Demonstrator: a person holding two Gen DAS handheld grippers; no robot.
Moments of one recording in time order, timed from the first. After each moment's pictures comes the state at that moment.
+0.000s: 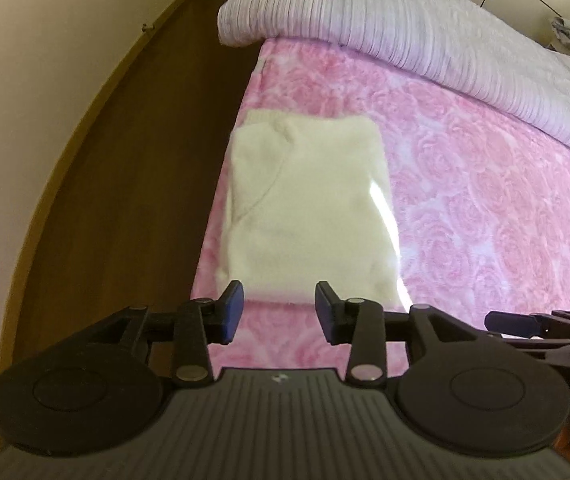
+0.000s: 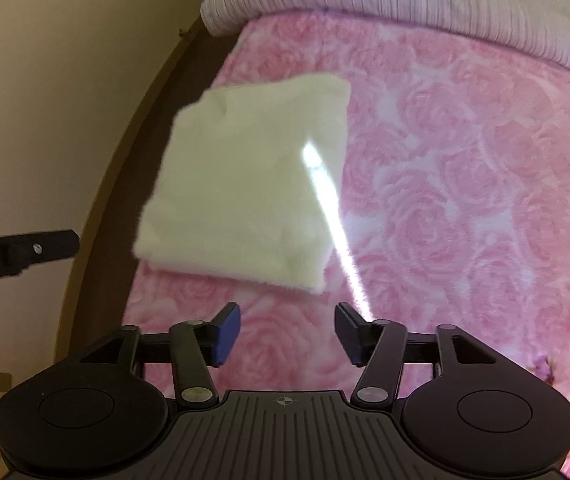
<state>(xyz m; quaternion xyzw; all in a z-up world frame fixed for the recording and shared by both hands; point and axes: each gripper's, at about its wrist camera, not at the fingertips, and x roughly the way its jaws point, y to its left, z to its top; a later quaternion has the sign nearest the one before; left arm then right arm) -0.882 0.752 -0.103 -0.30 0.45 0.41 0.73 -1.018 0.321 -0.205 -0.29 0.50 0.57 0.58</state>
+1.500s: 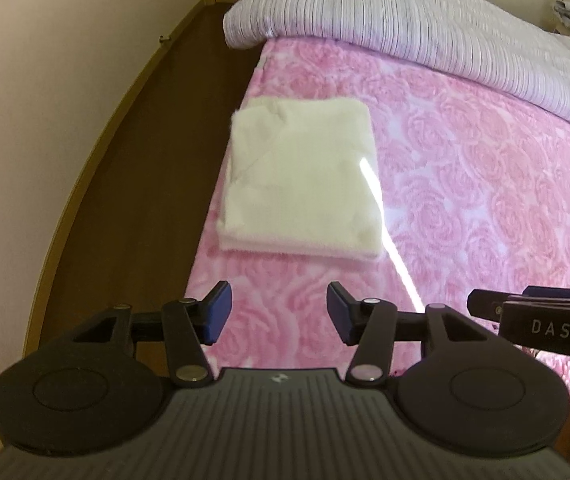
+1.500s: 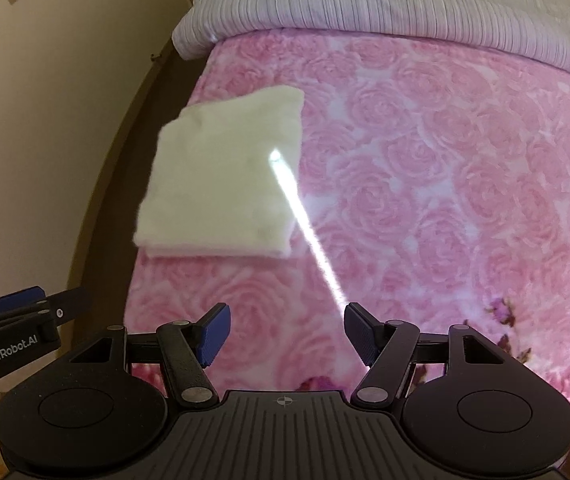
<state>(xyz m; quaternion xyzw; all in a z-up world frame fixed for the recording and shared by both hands) -0.875 0.661 -0.088 -0.27 0.47 0.44 0.72 -1.045 0.170 -0.146 -0.28 0.50 0.54 0.62</state>
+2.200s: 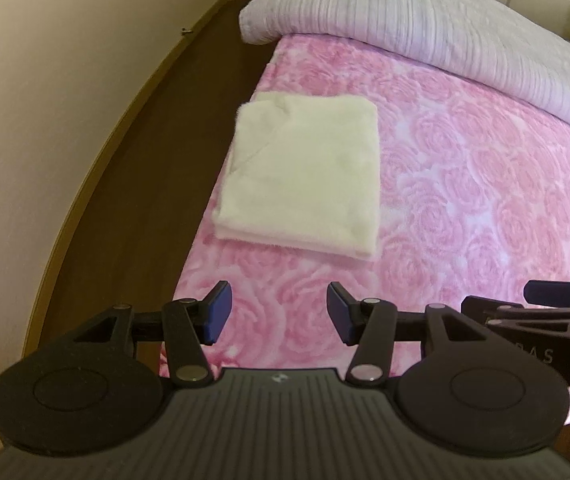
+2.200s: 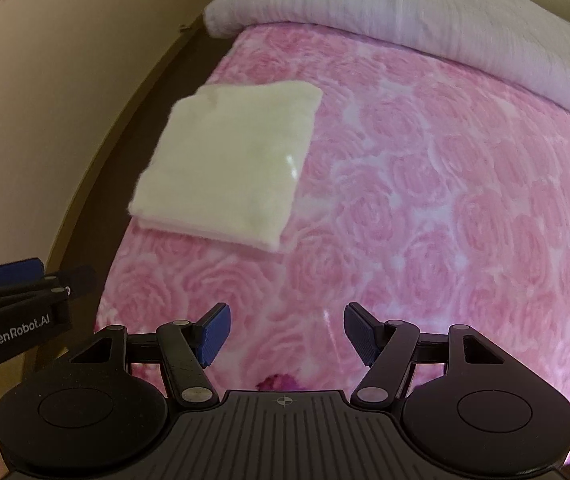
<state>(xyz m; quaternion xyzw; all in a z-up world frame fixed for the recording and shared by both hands) -0.847 0.637 -0.082 -0.28 0.46 0.48 0.69 -1.045 0.158 -0.134 -0.35 0.45 0.58 0.59</state>
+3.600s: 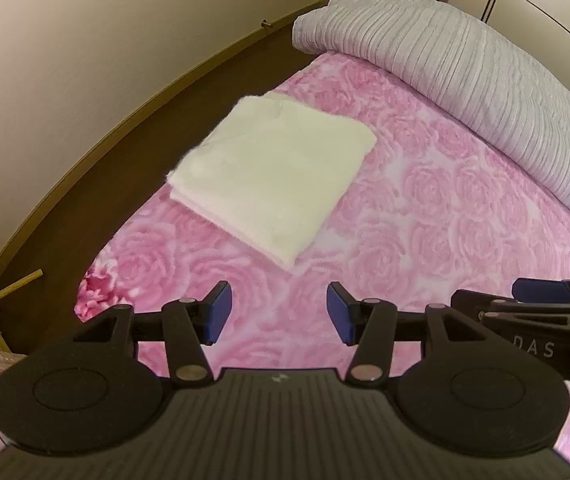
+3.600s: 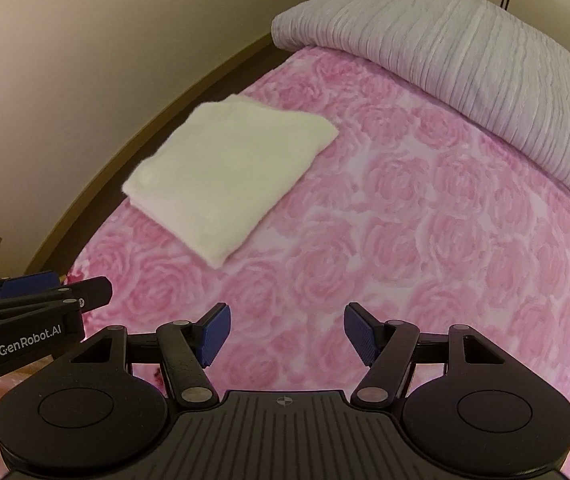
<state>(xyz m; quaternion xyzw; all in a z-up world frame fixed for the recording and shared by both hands) -0.722 0.587 -0.077 -0.37 0.37 0.60 0.61 -0.926 0.201 -0.087 -0.40 0.36 0.69 0.48</state>
